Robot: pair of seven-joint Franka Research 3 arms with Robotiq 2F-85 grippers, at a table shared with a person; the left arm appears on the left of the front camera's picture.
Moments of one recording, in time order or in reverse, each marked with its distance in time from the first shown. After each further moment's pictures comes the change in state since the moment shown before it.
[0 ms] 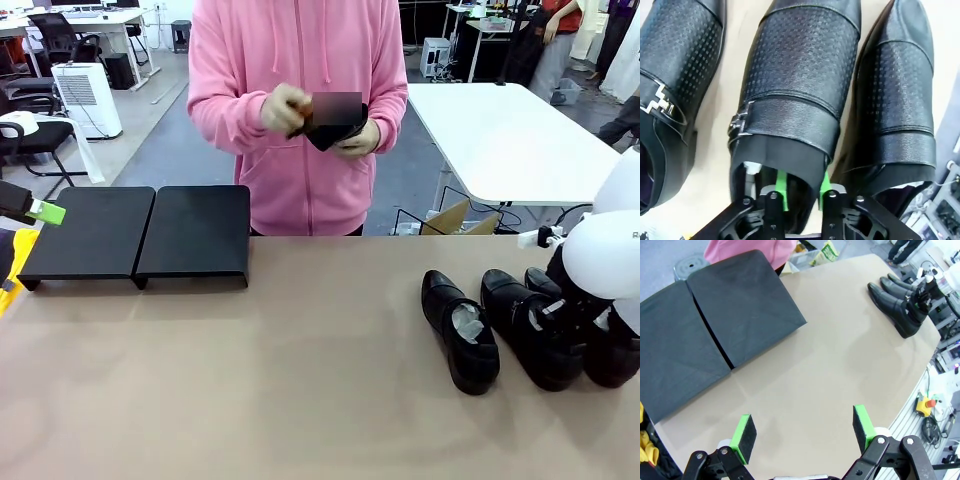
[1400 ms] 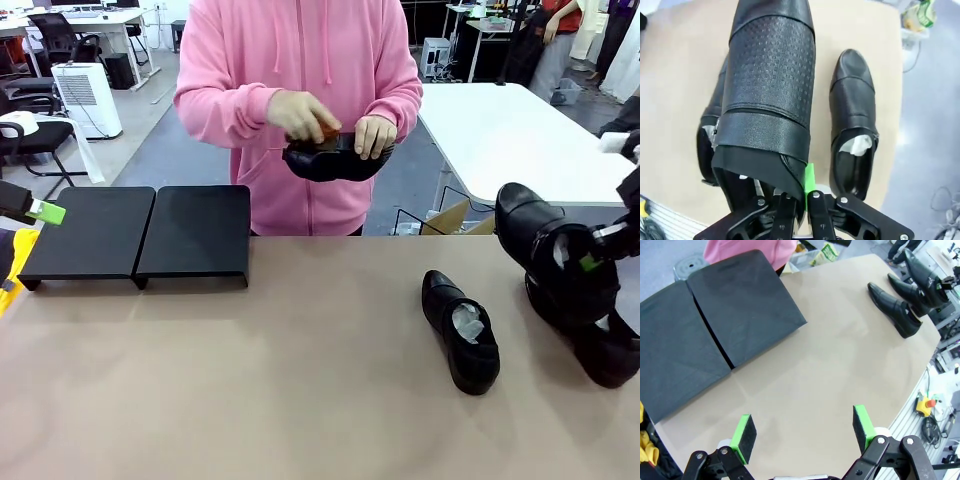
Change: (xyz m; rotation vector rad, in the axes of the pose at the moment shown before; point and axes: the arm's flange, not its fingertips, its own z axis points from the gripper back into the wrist) left arm 0.000 0.000 0.000 0.000 0.000 0.000; right arm -0.032 -0.013 0.134 0.074 -0.292 -0.177
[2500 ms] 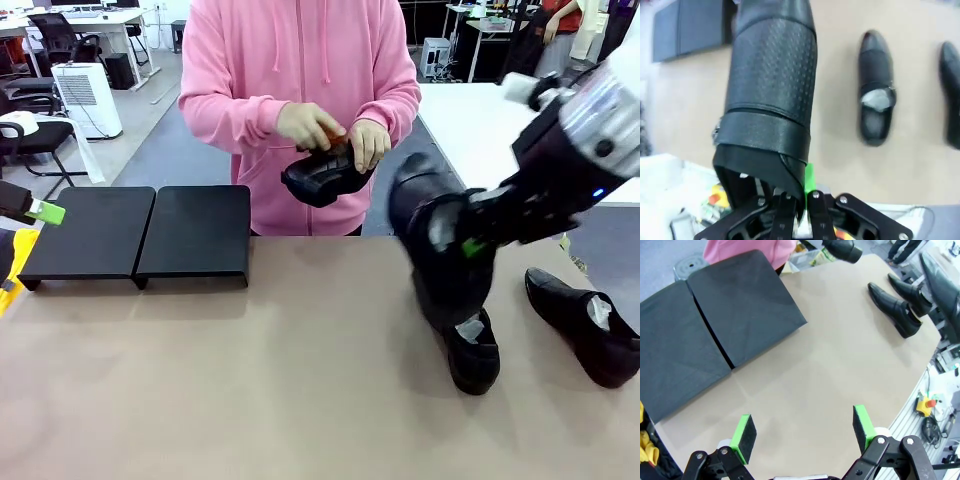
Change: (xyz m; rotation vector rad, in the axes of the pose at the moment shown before) left arm 0.000 0.000 0.000 0.001 0.000 0.000; right arm -0.042 0.238 0.088 0.207 0.017 -0.093
